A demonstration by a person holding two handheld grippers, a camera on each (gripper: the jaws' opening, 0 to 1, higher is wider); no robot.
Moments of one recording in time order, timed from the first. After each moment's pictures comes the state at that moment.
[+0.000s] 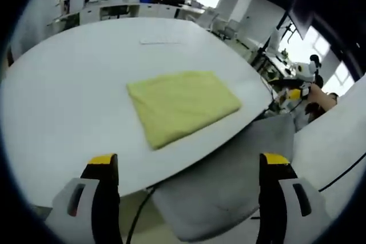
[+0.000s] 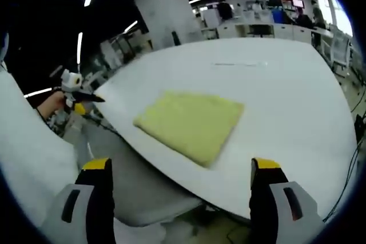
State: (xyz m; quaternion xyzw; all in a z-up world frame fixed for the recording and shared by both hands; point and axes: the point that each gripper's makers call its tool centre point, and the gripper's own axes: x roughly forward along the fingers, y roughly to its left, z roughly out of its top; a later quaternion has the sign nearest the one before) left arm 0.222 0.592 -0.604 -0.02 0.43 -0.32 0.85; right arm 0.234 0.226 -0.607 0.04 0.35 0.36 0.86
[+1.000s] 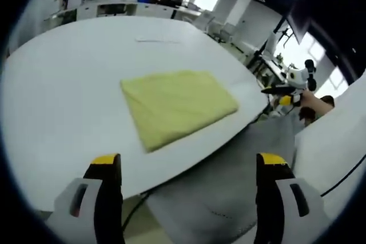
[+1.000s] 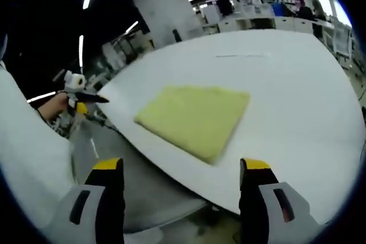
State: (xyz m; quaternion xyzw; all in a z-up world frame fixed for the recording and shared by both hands) left arm 0.229 0.584 -0.629 -0.05 0.43 -0.34 0.84; right arm 0.240 0.232 -0.646 0.06 0.36 0.37 0.85
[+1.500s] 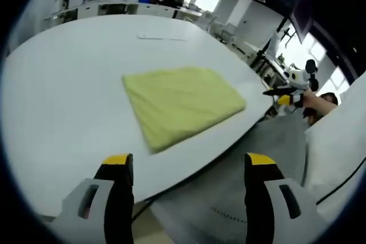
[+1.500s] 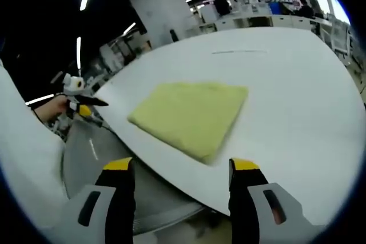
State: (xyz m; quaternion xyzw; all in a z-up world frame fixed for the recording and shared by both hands) left arm 0.242 0.583 -0.659 -0.05 0.42 -0.33 0.84; right arm 0.250 0.232 -0.674 0.07 0.36 0.36 0.86
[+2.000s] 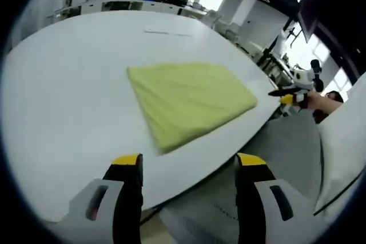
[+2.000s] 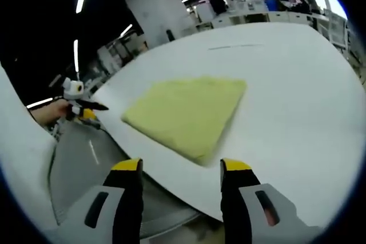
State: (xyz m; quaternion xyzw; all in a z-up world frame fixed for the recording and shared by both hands) left arm 0.257 0.586 -0.695 -0.04 0.42 -0.32 0.84; right arm 0.263 0.236 -0.702 0.08 0.36 0.35 0.86
